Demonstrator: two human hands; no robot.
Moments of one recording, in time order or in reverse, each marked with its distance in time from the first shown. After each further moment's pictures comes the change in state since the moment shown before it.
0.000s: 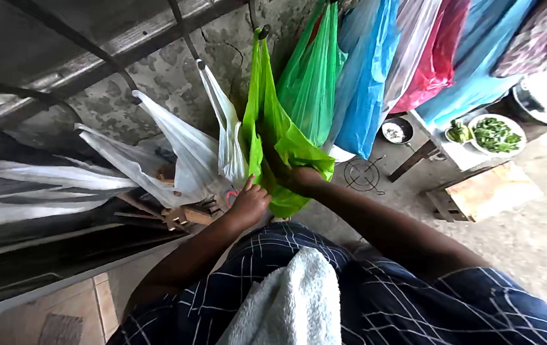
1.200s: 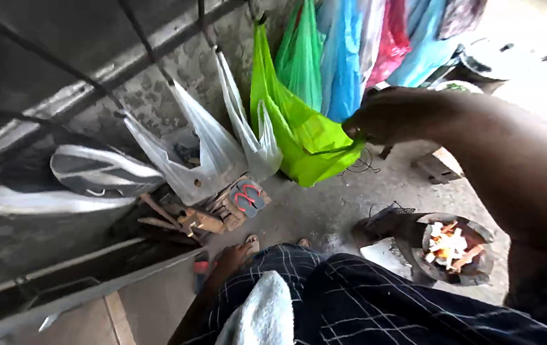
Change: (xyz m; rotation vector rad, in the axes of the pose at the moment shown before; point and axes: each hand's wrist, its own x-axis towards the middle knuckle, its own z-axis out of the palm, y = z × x) left_hand -0.228 -0.018 0.099 -0.415 -0.377 -0.307; right_hand -0.208 -0.071 -0.110 -0.533 0.182 -0.136
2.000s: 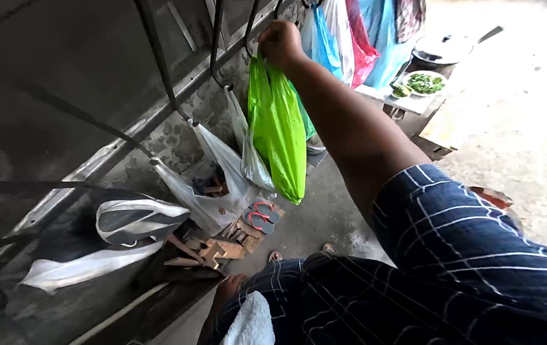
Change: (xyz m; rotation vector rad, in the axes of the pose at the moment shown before) left_hand -0.036 -0.149 -0.035 -0.065 -0.003 -0.122; right_hand 0.227 0.014 -0.084 0.971 0.941 0.513
